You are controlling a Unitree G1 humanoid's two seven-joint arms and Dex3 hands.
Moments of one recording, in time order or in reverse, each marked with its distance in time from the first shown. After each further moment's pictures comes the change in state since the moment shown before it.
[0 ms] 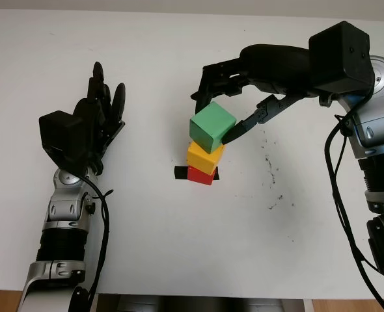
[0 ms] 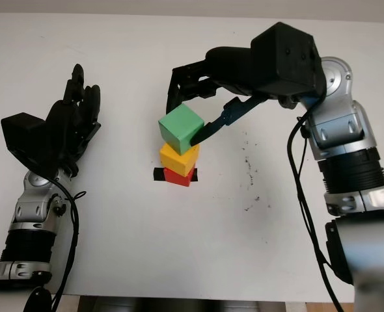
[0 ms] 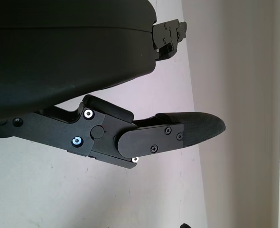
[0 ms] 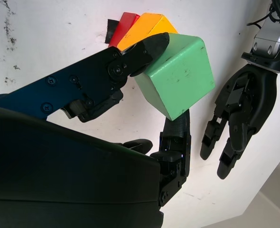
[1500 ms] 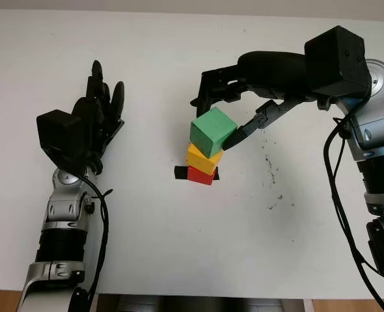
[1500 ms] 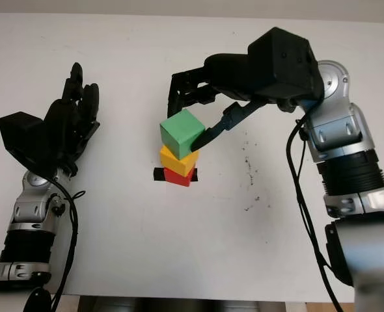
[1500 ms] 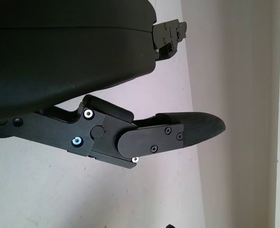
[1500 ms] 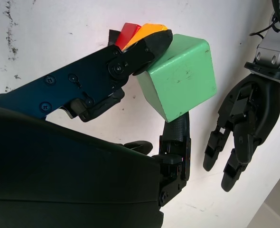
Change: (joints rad) left arm 0.004 0.002 0.002 -0.023 -0.010 0.020 -0.007; right arm 0.011 0.000 0.017 -0.013 -0.006 0.025 0.032
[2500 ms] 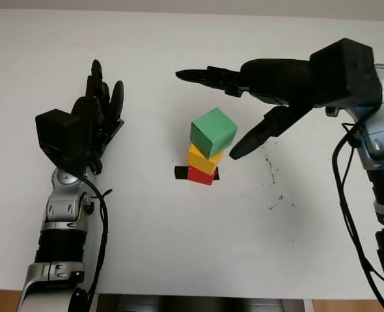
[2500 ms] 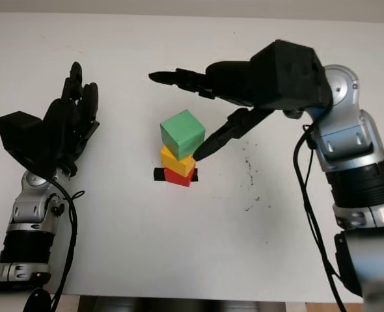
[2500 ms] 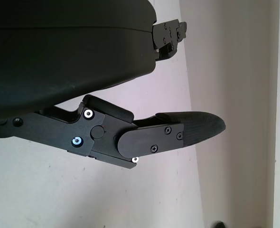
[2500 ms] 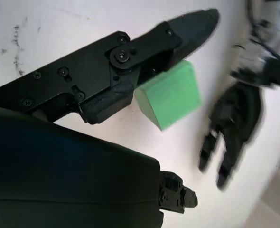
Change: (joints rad) left arm 0.004 0.001 0.001 -0.005 -0.002 -0.003 -0.005; right arm 0.099 -0.065 -0.137 -0.243 0.125 0.223 0.005
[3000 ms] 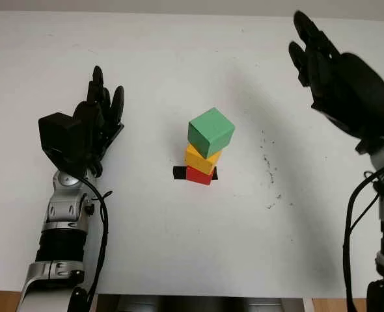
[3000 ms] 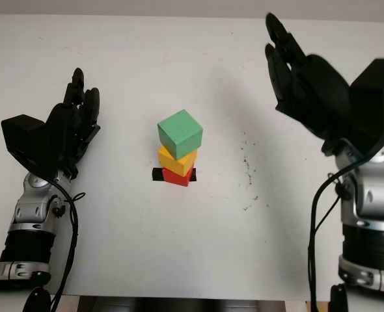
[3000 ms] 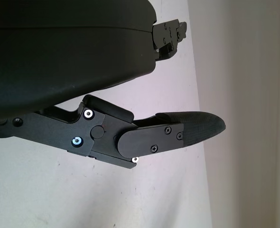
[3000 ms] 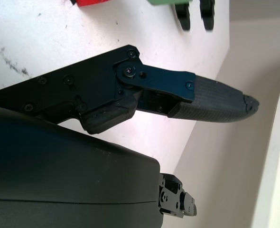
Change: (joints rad) left arm -0.011 0.006 -0.001 0.075 0.006 -0.038 -0.023; right arm 0.390 0.222 -0.270 -0.113 0.077 0.082 -0.622
